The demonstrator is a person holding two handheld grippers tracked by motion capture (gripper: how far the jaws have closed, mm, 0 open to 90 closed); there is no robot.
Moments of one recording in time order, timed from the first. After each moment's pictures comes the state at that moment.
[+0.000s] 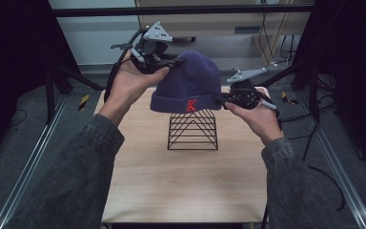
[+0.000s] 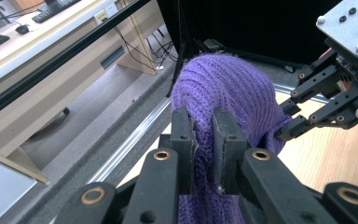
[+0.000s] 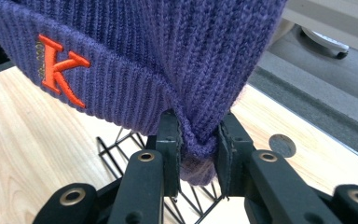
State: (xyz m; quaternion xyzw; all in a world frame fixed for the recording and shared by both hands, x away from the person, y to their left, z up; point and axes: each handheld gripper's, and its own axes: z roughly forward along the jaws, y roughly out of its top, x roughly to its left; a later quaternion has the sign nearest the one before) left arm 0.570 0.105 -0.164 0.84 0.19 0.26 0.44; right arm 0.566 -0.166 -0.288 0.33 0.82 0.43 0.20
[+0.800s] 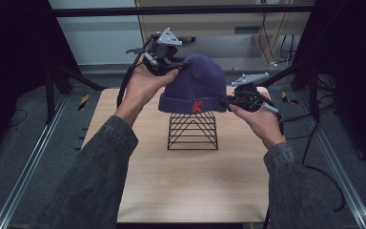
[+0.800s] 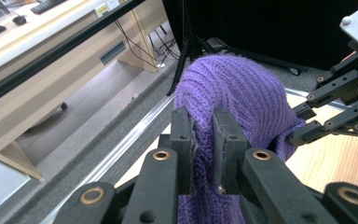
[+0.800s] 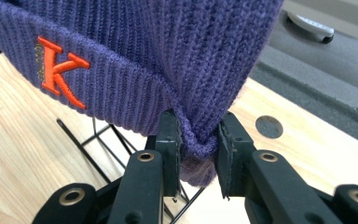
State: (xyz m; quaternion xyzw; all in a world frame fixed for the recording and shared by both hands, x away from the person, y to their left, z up) left arm 0.593 0.087 -0.192 0.84 0.21 0.26 0.43; right arm 0.574 -0.180 -0.309 0.36 0.81 0.42 0.21
